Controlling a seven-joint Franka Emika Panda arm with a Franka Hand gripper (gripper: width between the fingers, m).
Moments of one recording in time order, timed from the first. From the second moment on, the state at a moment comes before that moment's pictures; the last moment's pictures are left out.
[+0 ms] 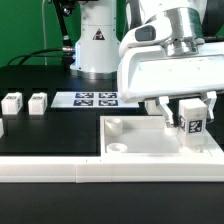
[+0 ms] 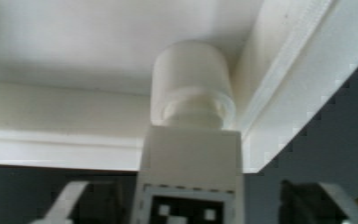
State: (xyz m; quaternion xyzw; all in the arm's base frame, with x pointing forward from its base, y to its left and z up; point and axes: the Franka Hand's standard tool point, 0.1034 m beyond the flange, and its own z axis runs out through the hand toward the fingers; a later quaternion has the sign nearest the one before) arm 0.614 0.114 0.064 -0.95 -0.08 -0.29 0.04
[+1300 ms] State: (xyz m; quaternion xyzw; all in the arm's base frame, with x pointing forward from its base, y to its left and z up) arm 0.622 0.103 0.092 -0.97 -0.08 -0.23 0.04
